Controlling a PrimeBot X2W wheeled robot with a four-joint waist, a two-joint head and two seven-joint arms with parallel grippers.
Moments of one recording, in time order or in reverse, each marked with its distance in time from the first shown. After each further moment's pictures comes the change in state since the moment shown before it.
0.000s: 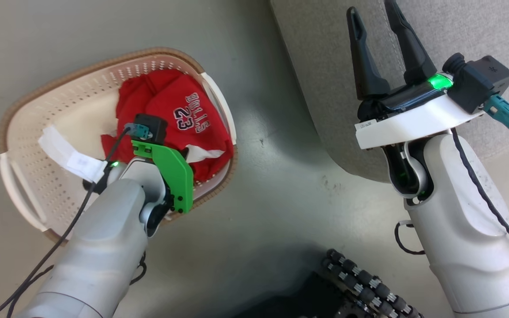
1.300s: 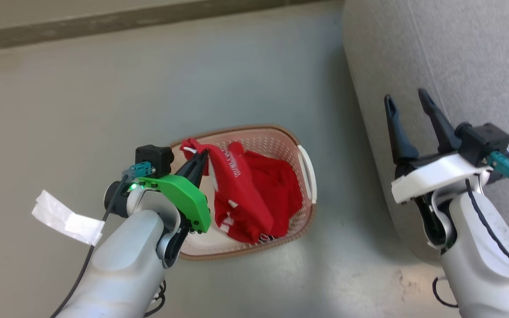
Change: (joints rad) left arm 0.120 -0.008 -0.057 -0.100 -0.117 0.019 -0.342; right arm 0.192 -0.077 -0.101 0.153 -0.097 0.012 0.000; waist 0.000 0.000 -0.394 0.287
